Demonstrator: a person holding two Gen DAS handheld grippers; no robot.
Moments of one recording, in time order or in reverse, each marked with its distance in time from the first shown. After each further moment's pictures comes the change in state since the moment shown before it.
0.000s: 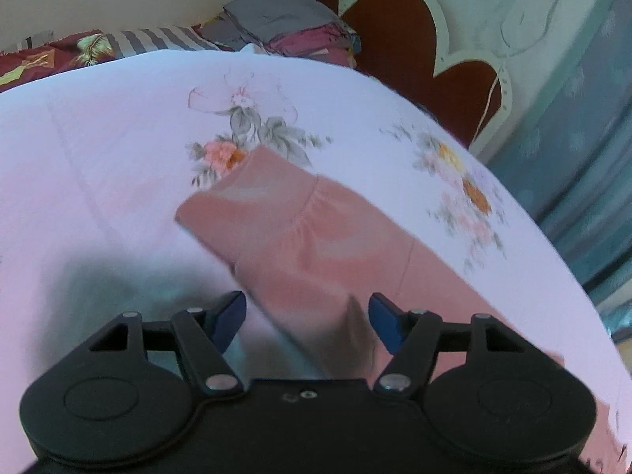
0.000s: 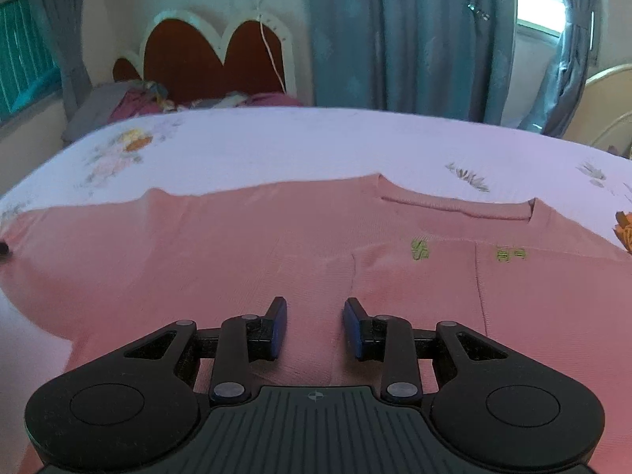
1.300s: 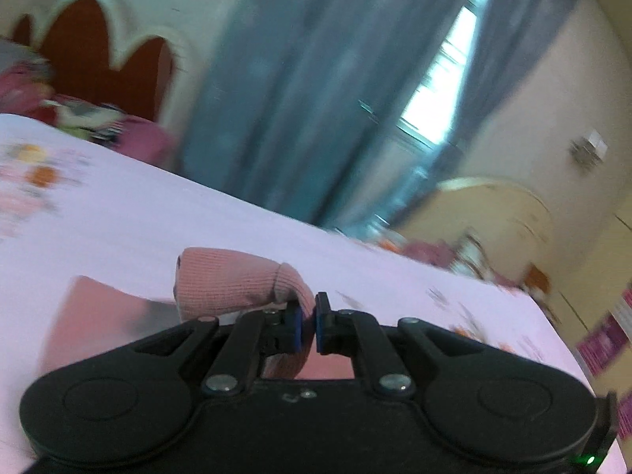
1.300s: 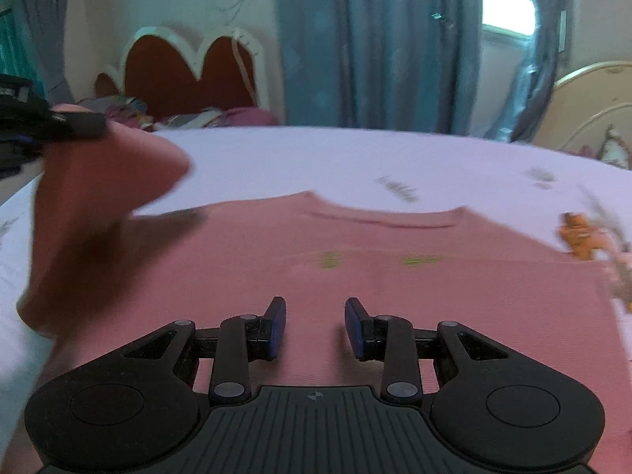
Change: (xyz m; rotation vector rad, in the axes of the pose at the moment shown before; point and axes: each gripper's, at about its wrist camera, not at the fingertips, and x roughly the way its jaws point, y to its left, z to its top) left arm -0.106 -0.292 -0.143 0.498 0.063 -0.700; right arm -0.064 -0.069 -0.002 0.040 -0.085 -0.072
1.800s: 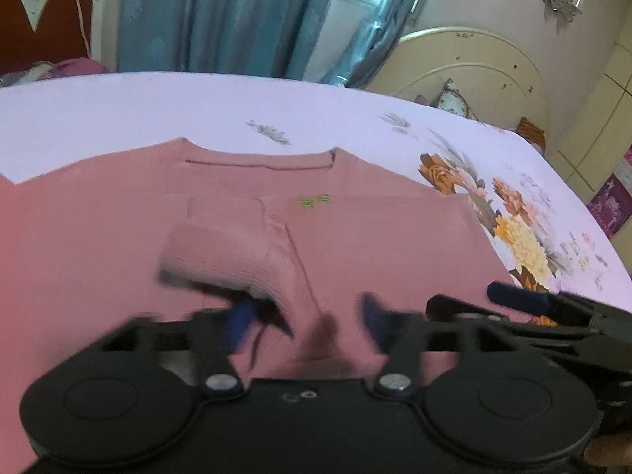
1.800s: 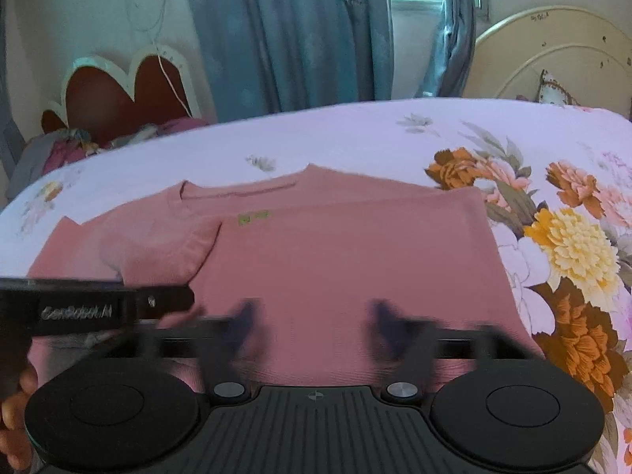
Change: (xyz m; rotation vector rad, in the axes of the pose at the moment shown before) left arm 0.077 -0.079 -0.098 0.214 0.324 0.040; right arm -0.049 -0.098 -0.035 0.155 -0.008 -0.042
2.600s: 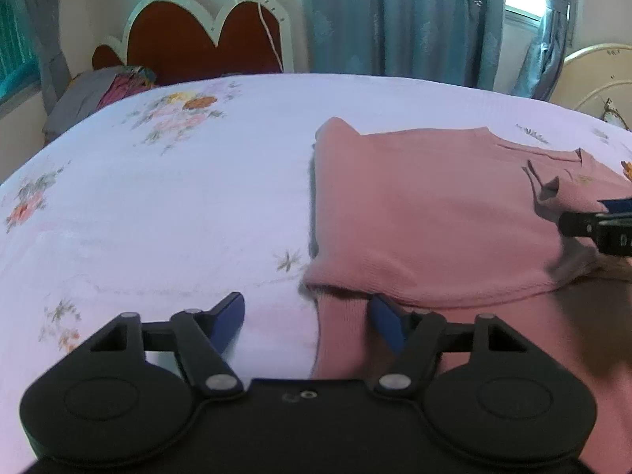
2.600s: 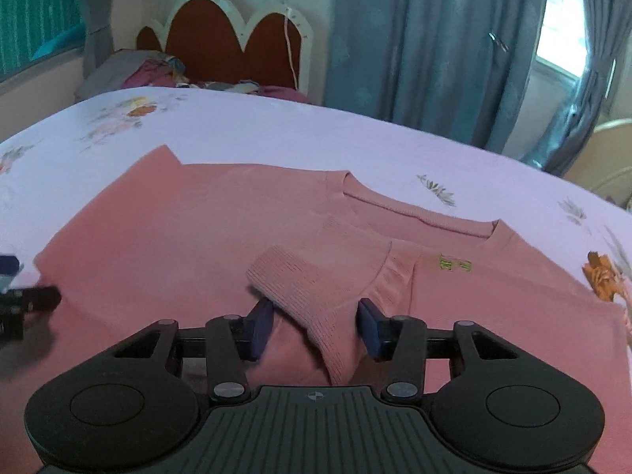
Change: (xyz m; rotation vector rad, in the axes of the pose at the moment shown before) left arm -0.077 0.140 -0.058 -0.072 -0.072 0.527; right arm 0.088 0.141 -0.003 -0.359 0.035 0.095
